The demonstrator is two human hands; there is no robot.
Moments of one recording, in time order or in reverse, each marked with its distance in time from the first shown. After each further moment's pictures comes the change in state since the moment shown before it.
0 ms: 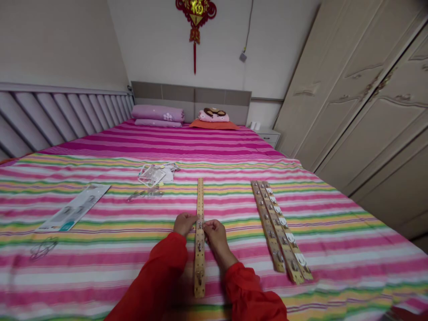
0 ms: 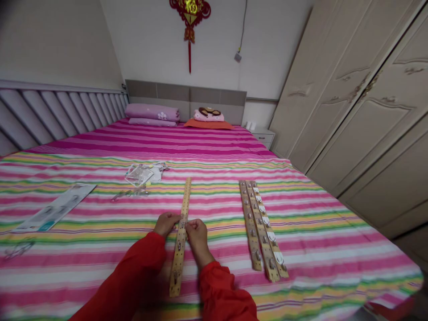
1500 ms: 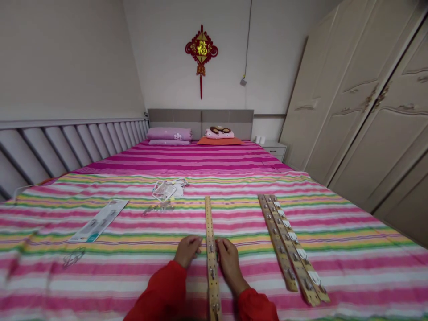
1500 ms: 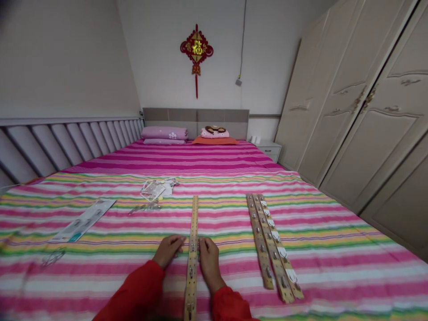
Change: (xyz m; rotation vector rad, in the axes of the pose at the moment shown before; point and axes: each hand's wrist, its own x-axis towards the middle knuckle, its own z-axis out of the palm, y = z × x) left_hand -0.035 -0.009 -0.034 0.121 -0.148 0.147; right_hand -0.027 -0.003 -0.010 -0.098 -0.006 -0.264
